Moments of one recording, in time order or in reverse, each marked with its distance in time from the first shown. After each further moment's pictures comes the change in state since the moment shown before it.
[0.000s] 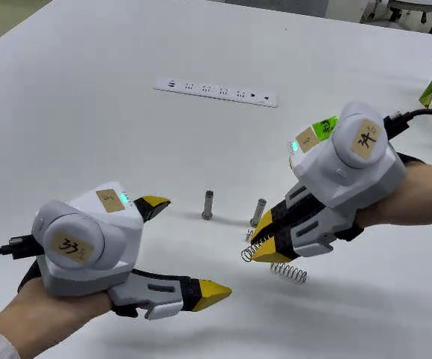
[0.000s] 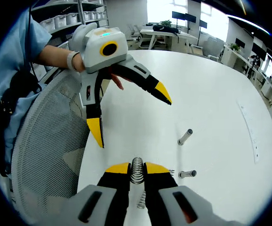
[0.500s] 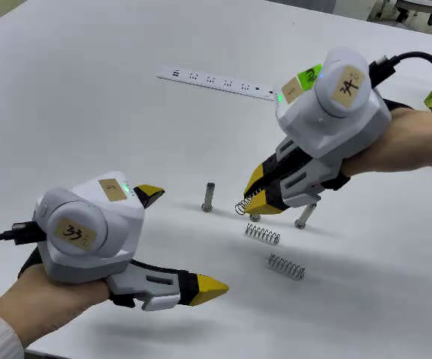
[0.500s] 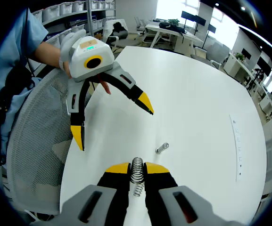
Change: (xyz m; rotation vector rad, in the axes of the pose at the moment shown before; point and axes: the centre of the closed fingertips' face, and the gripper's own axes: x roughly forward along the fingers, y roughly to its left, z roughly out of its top) left arm 0.002 0.002 -0.007 -0.002 0.010 0.012; right arm -0.009 -0.041 0.029 -0.126 0.071 -0.040
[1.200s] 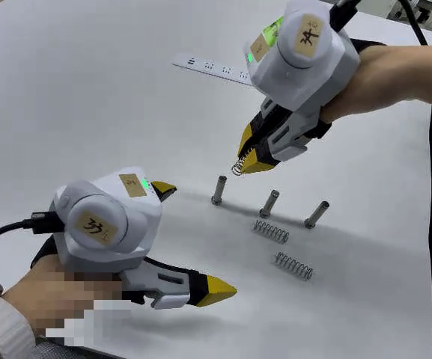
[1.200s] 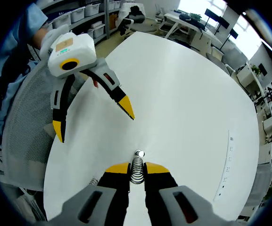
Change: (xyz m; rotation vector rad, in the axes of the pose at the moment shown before) left arm 0.003 -0.004 -0.008 -0.019 0.019 -0.010; right arm 0.016 -0.040 0.018 -0.188 0.171 0.040
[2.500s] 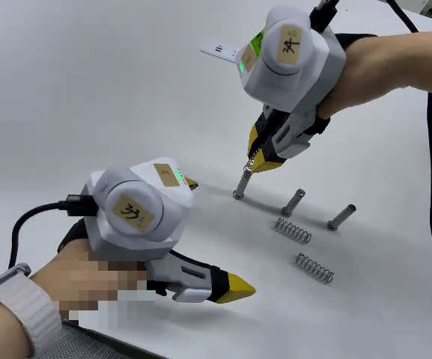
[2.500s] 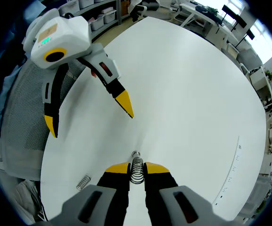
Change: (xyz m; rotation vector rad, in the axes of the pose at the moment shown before) left arm 0.003 0.001 -0.008 -0.040 0.030 -0.013; right arm 0.029 -0.006 -0.001 -0.069 0.111 0.083
